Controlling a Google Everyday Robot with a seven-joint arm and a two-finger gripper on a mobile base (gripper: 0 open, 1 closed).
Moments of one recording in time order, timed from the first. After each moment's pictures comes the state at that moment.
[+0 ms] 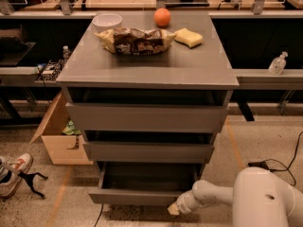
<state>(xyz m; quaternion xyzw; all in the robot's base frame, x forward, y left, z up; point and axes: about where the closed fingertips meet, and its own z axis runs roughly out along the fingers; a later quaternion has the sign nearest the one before) 0.499 -0.113 0.142 -0.32 0.91 0.25 0.11</state>
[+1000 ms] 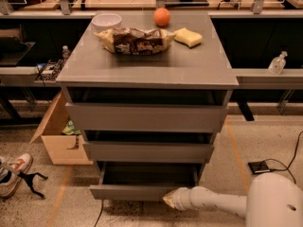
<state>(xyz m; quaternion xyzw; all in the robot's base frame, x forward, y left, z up) 0.544 -0.088 0.173 -0.39 0.86 0.19 0.28</state>
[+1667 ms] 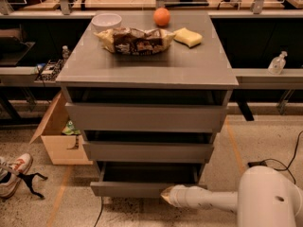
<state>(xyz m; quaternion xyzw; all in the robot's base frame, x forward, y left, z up) 0.562 -0.079 0.176 -0.42 0.84 0.15 0.31</state>
